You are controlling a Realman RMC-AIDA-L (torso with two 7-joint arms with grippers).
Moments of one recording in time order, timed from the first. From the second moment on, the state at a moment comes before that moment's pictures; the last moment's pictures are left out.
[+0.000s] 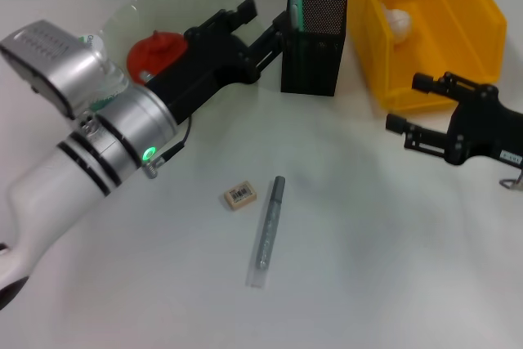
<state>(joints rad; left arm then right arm) -0.50 -2.07 2.15 0.49 -0.11 0.98 -0.65 0.45 2.08 -0.43 -0.46 -1.91 -1.53 0.88</state>
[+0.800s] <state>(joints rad) -0.46 -2.07 2.17 0.44 0.02 1.09 -0.58 0.46 2.07 -0.44 -0.36 -1.80 -1.50 0.79</state>
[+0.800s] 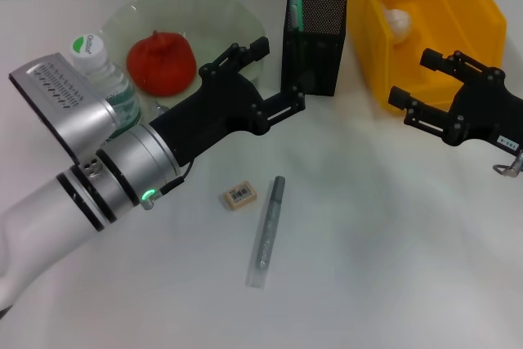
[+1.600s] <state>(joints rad) -0.50 -1.93 2.17 0.10 0.24 1.58 -0.75 0.49 2.08 -0.48 -0.27 -1.69 -1.48 0.86</state>
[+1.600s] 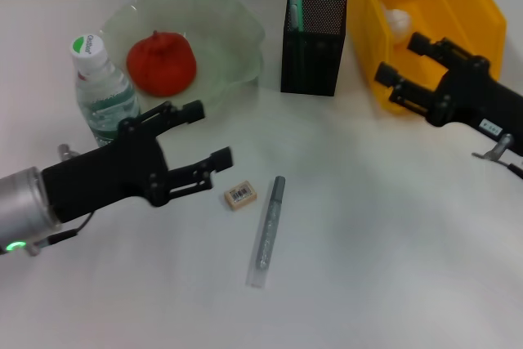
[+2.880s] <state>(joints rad) -0.53 -1.87 2.20 -0.03 0.36 1.59 -0.75 0.85 2.09 -0.96 -0.34 -2.05 -1.29 1.21</state>
